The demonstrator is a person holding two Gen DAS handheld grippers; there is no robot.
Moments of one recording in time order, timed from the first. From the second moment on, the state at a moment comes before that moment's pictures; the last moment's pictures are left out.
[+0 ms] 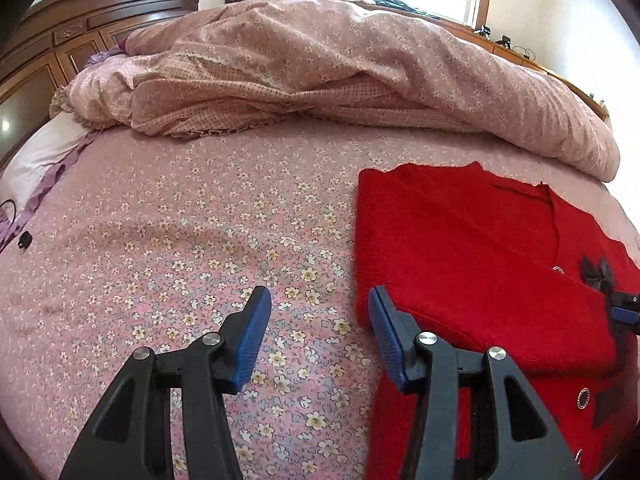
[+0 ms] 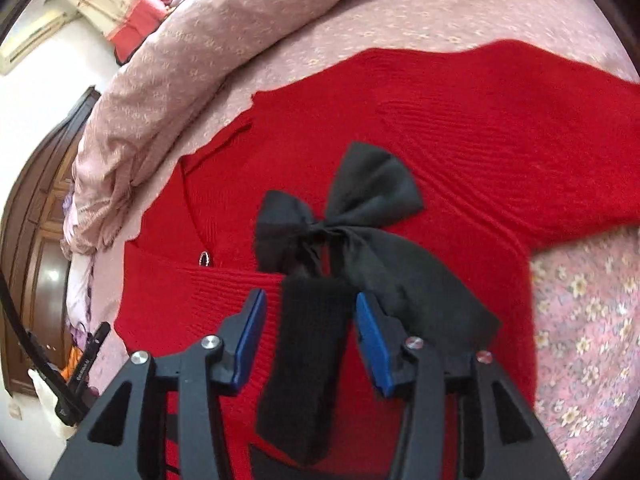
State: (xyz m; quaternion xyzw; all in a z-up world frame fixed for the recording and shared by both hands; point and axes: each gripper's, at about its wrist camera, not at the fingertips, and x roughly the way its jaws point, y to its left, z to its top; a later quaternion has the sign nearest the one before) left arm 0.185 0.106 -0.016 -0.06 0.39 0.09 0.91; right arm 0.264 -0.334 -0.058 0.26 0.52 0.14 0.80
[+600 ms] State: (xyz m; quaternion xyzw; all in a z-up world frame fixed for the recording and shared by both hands) left arm 0.203 0.074 -0.008 -0.02 0.36 0.05 0.93; right arm 0.272 -0.313 -0.029 0.24 0.48 0.16 0.83
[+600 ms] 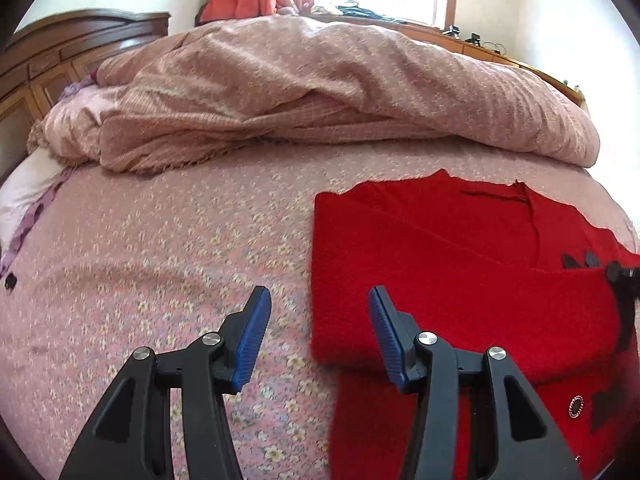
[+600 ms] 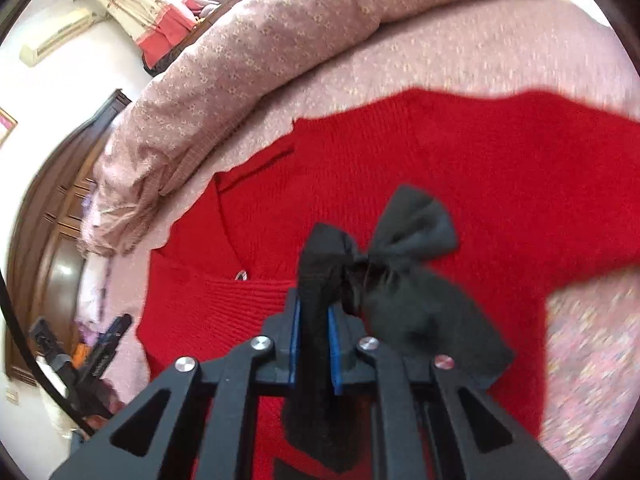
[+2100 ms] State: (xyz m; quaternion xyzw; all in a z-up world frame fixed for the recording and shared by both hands) left arm 0.209 0.068 -0.023 0.02 0.36 0.05 0.93; right arm 0.316 -0.339 -0.022 0.22 0.45 0.16 0.85
